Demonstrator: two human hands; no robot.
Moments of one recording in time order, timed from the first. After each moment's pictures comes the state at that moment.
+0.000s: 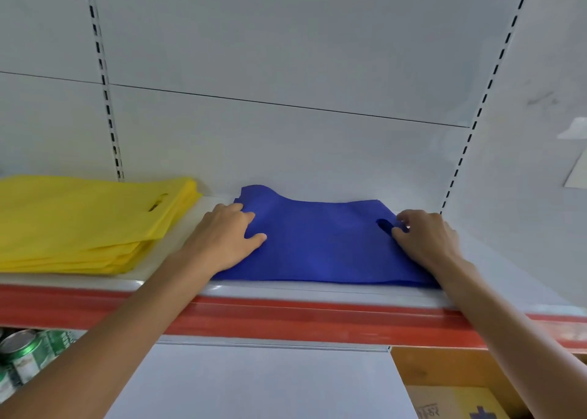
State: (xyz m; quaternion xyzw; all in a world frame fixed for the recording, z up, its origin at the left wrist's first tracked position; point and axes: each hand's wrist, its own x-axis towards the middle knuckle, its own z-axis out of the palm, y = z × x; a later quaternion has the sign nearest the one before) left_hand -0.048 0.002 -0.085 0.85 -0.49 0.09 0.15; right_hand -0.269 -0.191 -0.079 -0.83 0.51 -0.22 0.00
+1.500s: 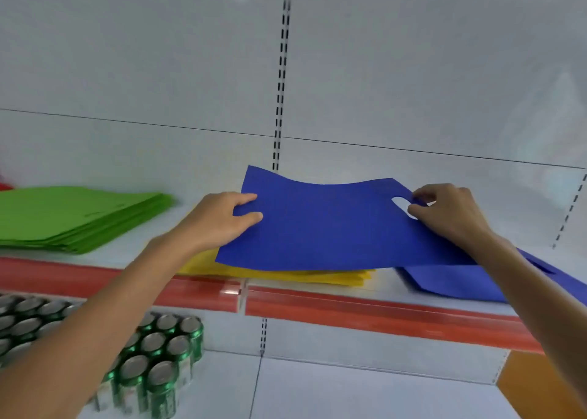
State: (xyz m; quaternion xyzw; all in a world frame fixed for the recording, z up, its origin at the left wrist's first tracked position) left_hand 0.103 0.221 -0.028 0.82 -0.46 0.05 0.34; right_hand -0.124 -0.016 -0.001 -0.85 0.40 -0.34 0.09
